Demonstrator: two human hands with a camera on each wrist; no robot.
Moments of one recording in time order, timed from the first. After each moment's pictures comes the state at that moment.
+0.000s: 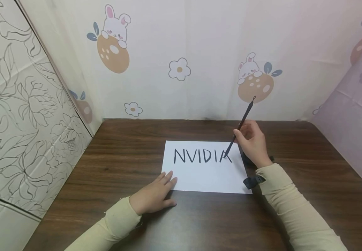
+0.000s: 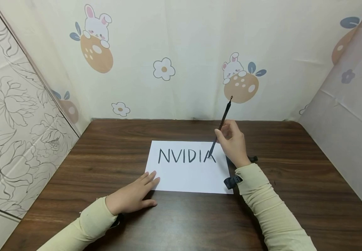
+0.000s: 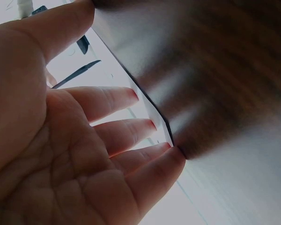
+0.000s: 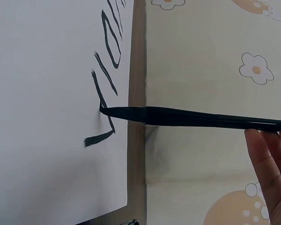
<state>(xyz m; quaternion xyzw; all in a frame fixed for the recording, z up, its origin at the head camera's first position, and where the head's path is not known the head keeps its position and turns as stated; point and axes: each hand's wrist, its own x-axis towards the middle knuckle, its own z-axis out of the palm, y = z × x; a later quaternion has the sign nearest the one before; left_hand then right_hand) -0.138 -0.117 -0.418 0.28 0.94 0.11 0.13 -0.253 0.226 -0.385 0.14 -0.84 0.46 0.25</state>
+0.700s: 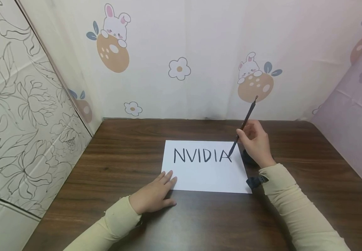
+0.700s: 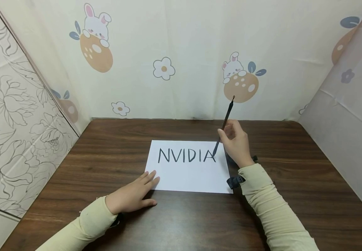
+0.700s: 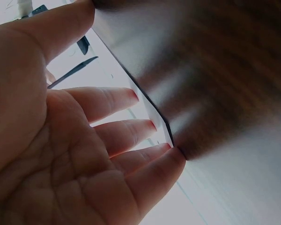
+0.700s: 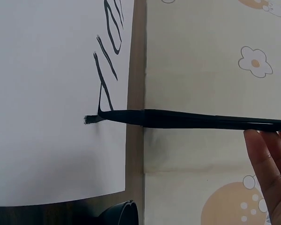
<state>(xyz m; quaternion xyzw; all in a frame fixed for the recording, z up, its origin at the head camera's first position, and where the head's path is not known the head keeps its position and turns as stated) -0.138 -0.118 -0.420 0.28 0.94 0.11 0.13 -0.249 0.235 -0.382 0.13 -0.85 0.44 0.25</state>
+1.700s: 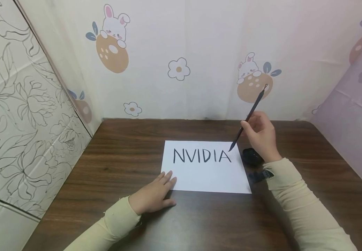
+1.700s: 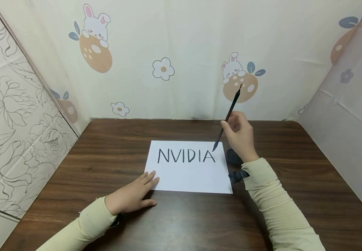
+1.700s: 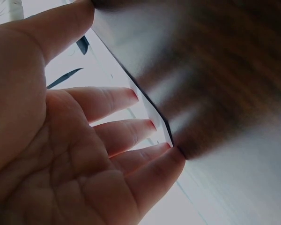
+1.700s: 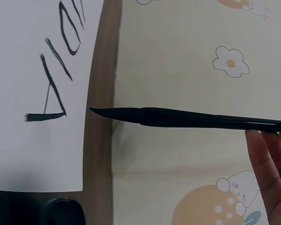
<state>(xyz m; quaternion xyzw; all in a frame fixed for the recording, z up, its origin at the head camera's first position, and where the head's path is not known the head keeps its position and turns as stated) -0.137 -0.116 -0.417 0.28 0.94 0.12 0.14 -0.252 0.238 -0.353 0.14 -0.83 0.46 0.30</state>
